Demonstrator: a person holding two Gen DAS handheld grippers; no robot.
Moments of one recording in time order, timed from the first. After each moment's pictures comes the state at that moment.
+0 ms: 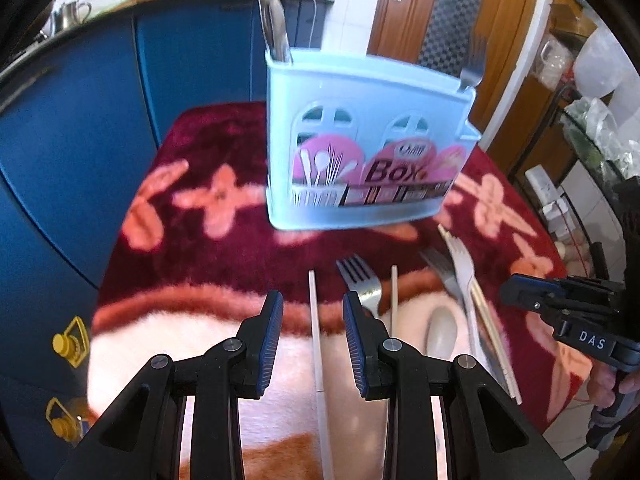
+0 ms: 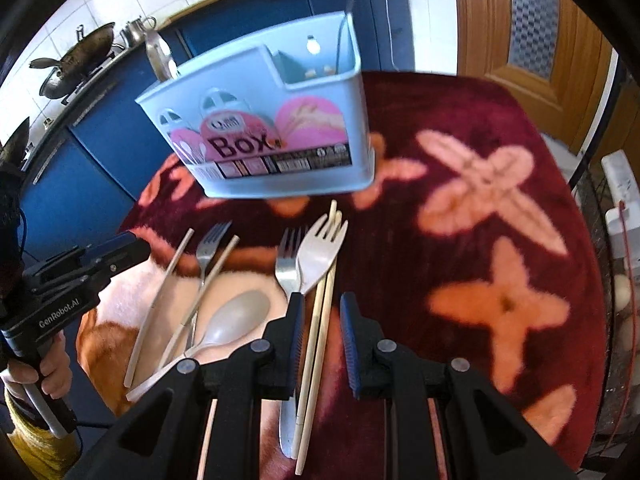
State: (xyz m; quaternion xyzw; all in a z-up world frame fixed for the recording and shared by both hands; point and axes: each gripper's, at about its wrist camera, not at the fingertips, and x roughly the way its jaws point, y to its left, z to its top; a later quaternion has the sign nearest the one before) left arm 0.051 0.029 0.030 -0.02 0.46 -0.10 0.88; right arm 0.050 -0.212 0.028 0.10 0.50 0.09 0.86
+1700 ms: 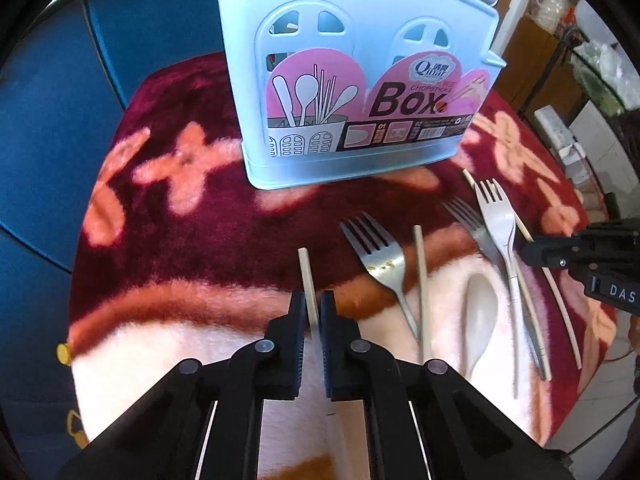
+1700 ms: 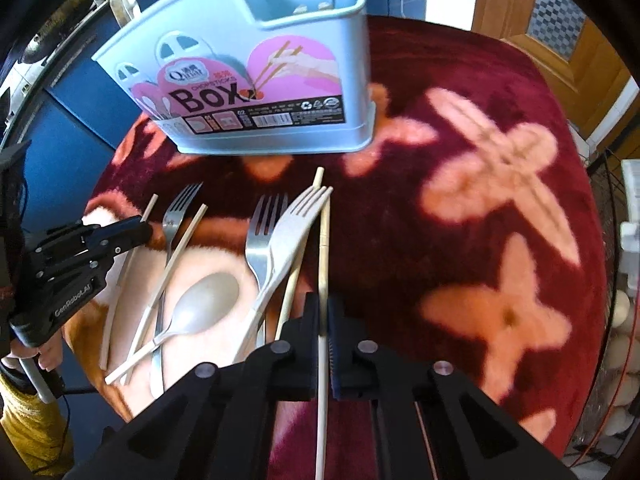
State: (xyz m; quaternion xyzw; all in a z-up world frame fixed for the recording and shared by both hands) left arm 0.083 0.015 -0.005 0.03 0.53 -0.13 0.84; right arm 0.085 -0.215 0.020 0.07 0.58 0.10 0.81
